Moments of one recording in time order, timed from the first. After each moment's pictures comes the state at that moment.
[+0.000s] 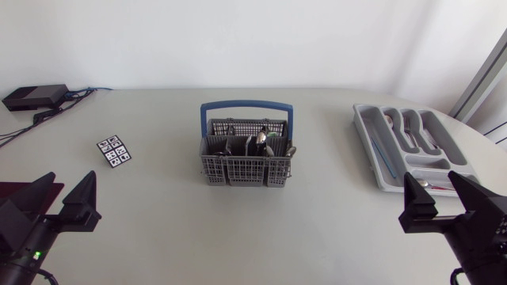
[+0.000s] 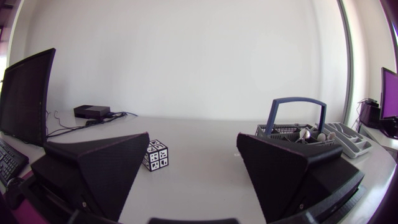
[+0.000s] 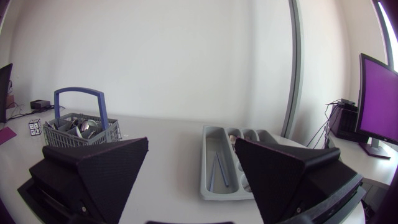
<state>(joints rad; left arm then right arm) 0.08 0.06 0.02 0.00 0.06 -0.03 -0.01 0.06 0.03 -0.01 0.03 -0.05</state>
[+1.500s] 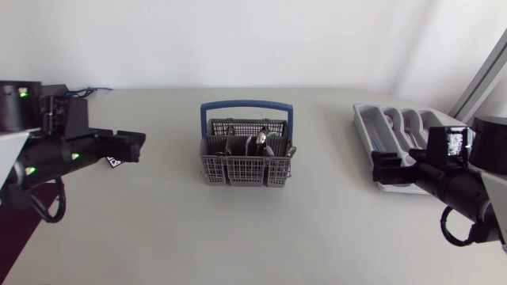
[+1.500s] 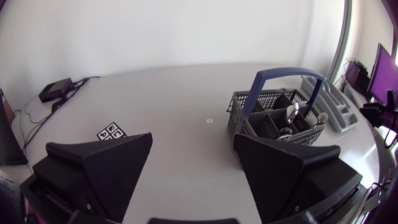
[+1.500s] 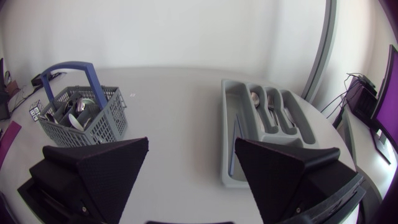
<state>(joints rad) -0.16 1.06 0.66 -0.14 0.00 0.03 0.12 0.91 0.45 -0.03 0.09 0.02</state>
